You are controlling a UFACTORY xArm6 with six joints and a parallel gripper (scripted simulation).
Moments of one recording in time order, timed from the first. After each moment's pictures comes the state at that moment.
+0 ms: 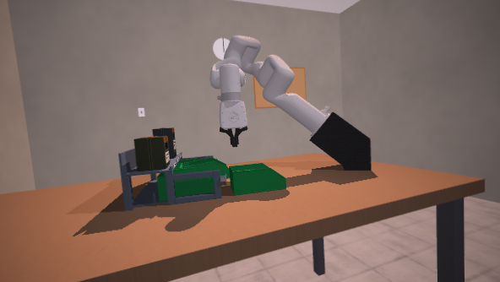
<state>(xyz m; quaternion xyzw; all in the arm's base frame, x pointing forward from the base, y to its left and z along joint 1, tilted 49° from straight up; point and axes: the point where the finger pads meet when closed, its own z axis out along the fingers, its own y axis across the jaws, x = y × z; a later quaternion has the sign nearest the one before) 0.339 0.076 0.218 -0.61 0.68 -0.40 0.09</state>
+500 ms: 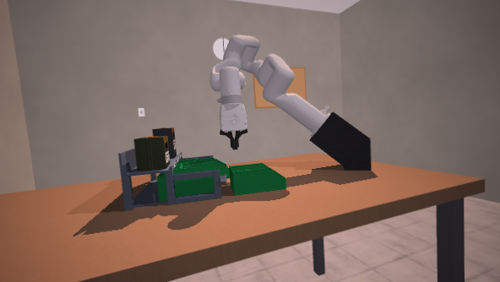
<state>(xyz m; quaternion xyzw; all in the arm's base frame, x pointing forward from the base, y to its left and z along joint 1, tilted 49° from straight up) 0.345 0.071 0.212 -0.61 0.68 -0.40 0.09</state>
